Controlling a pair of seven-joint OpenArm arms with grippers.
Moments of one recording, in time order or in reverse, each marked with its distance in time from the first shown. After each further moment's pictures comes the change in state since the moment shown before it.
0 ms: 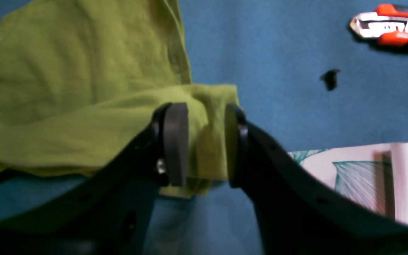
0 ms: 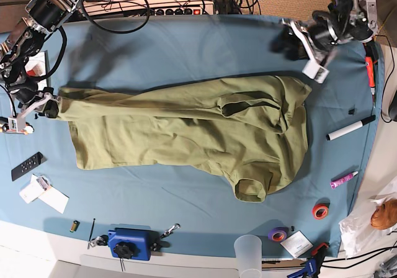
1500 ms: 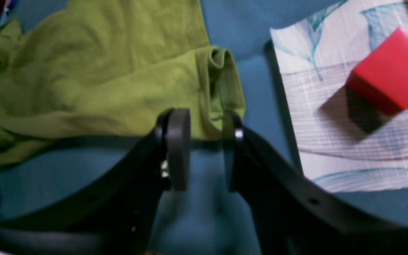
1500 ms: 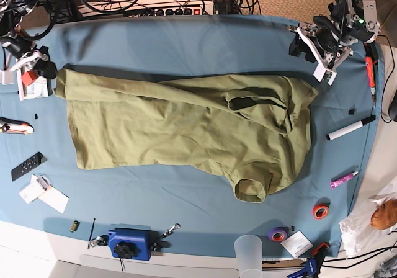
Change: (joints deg) left arm 0.2 -0.9 -0.1 0.4 17.4 10.3 -0.2; right arm -16.2 0.1 10.9 0.0 27.2 0.0 -11.0
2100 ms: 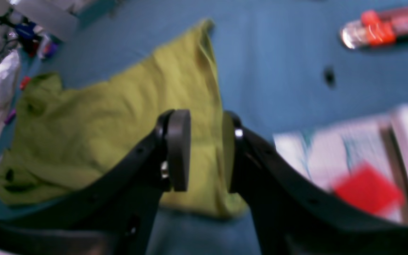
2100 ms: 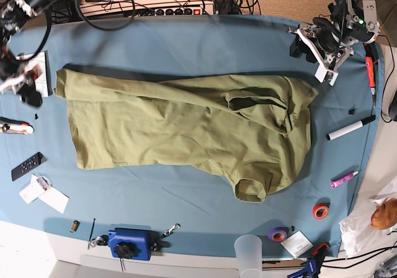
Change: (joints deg) left arm -0.2 0.0 0.0 0.0 0.0 2.5 0.0; right arm 8.0 2.5 2.7 0.0 4.0 0.0 0.1
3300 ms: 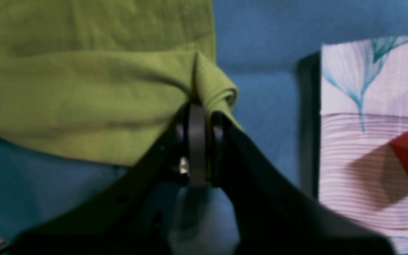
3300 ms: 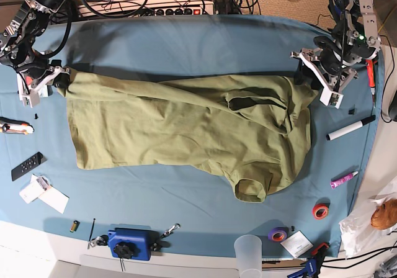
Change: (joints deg) left arm -7.2 0.1 0.2 -1.1 2.5 0.1 -6.3; right arm -1.6 -2.0 -15.7 0.0 -24.9 -0.2 5.8
